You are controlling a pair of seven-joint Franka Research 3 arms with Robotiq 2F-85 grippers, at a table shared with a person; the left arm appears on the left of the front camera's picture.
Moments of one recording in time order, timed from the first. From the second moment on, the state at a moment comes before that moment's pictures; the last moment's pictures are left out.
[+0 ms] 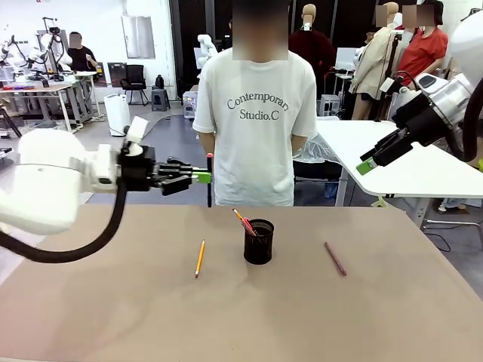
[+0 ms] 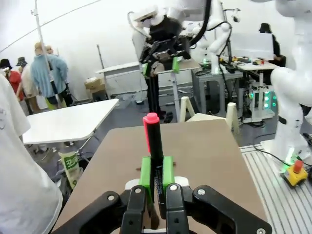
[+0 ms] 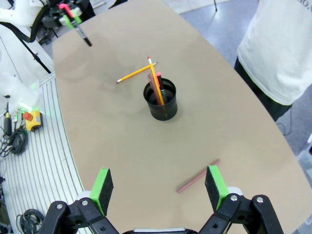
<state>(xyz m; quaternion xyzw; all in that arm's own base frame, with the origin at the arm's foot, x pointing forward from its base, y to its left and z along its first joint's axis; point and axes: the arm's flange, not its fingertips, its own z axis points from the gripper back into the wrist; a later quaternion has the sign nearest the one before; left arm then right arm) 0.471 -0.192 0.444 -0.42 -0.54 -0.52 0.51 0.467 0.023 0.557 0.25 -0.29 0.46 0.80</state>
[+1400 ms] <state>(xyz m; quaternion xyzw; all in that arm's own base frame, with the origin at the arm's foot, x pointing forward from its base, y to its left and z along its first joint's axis) 0.528 -0.259 0.376 -0.45 -0.55 -0.45 0.55 0.467 0.023 0.557 0.25 -0.29 0.46 0.80</state>
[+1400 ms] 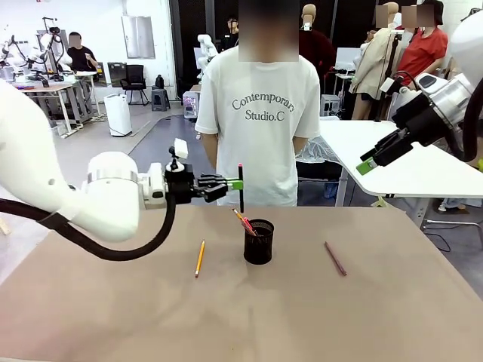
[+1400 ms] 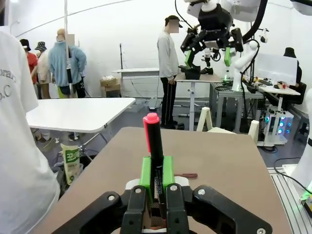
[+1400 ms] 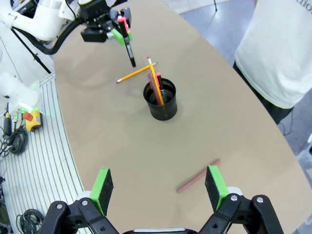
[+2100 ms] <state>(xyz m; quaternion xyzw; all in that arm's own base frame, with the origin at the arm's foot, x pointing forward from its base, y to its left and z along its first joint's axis) 0.557 -0.308 0.321 -0.47 -0.54 -0.45 0.53 0.467 0.023 0.557 0.25 -0.29 0.46 0.80</state>
